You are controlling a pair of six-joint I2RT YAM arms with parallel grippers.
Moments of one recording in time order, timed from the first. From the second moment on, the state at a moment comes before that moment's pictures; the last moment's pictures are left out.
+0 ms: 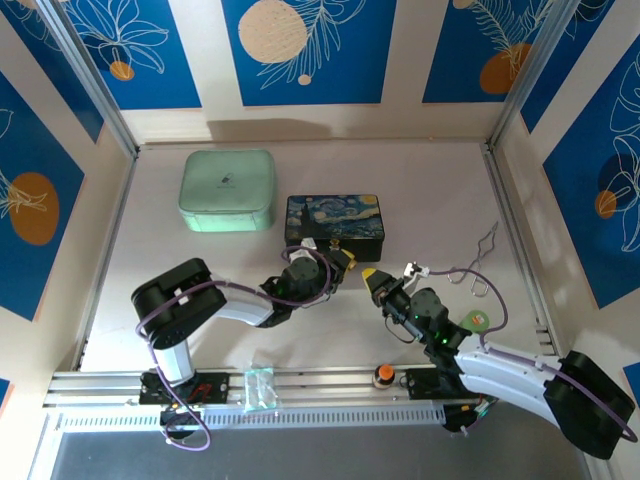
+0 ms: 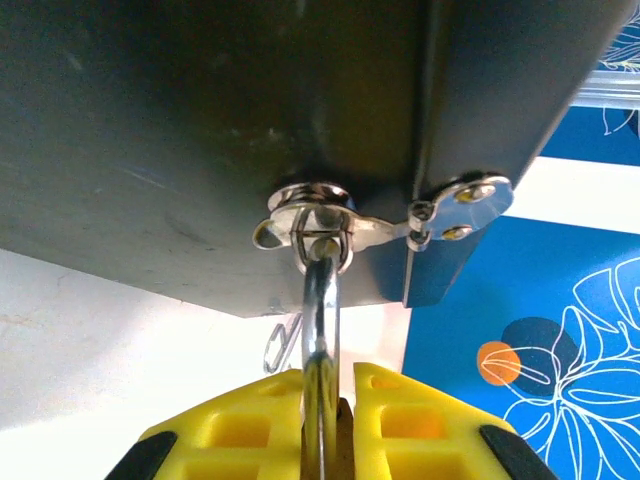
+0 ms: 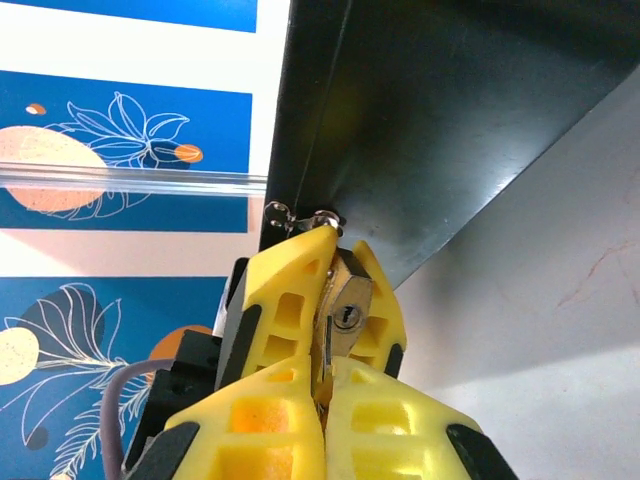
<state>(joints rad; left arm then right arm) -1.01 1.78 0.68 0.86 -0.15 -1.67 0.79 0.81 0.01 0.63 0.16 1.48</state>
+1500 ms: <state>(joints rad) -1.03 1.82 0.72 0.90 -0.12 -1.67 0.80 0.78 0.01 0.57 0.17 1.44</state>
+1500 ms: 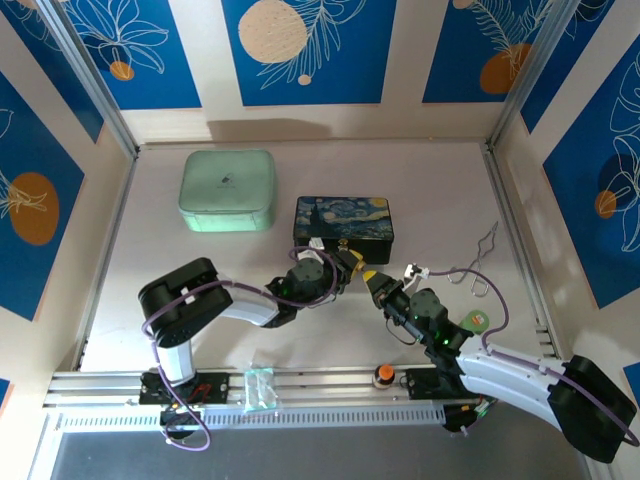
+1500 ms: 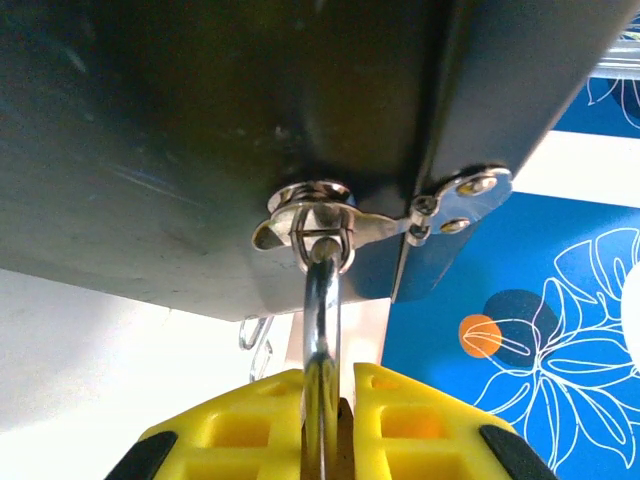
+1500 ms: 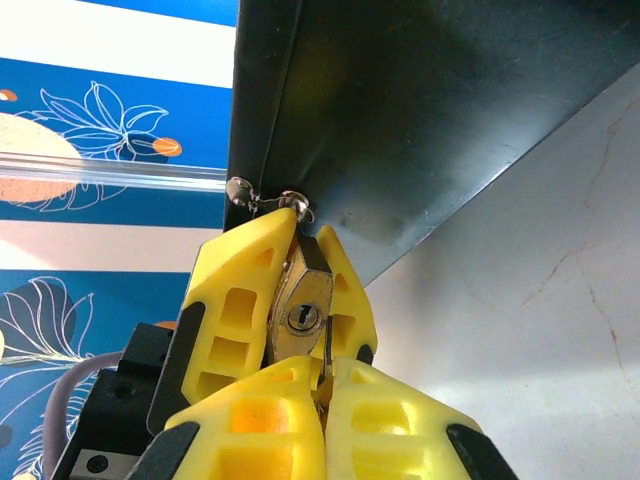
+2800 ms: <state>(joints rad) -1.03 1.86 0.73 0.93 -0.10 -1.67 0.78 0.71 0.01 0.47 0.16 1.42</state>
